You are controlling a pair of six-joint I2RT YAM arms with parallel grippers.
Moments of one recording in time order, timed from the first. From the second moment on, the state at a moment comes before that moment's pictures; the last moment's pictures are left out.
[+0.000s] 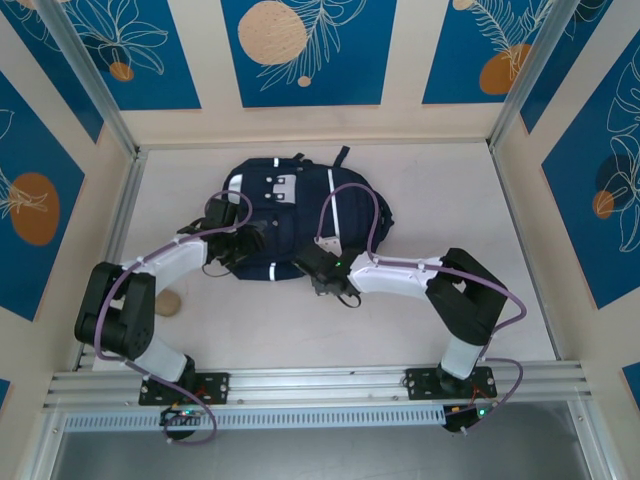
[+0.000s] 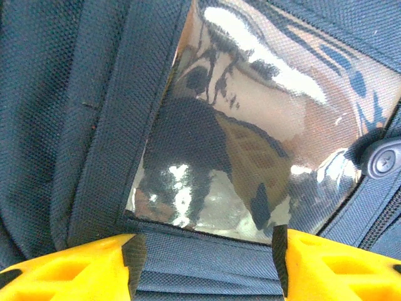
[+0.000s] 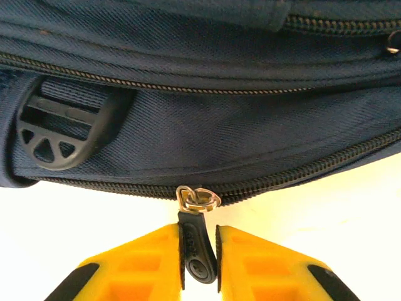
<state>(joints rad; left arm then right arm) -0.30 1.55 0.87 -0.37 0.14 -0.72 0.97 1.74 1.06 -0.57 0.38 0.73</state>
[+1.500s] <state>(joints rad) -0.23 1.23 0.72 -0.45 0.29 -0.82 0.94 1.72 1.09 -0.48 0.20 0.61</state>
